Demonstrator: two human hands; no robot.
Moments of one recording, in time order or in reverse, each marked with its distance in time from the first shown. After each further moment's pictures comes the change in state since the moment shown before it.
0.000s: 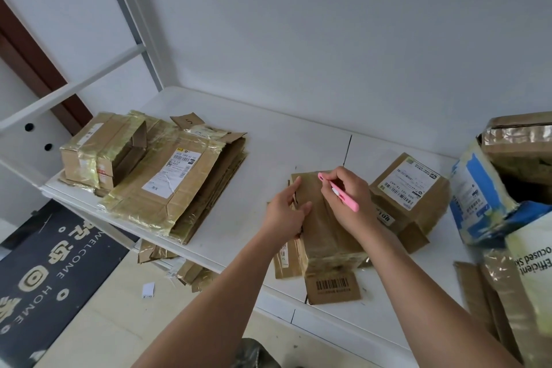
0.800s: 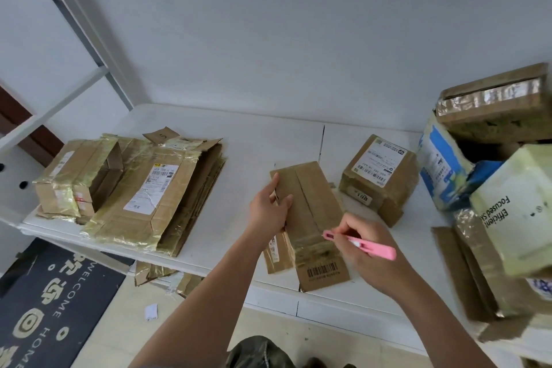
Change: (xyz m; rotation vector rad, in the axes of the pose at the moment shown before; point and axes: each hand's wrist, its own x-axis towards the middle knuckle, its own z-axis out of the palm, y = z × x) left_hand 0.004 -0.003 0.005 0.079 0.047 -0.013; right_hand -0.105 -0.060 -0.073 0.114 -0.255 0.322
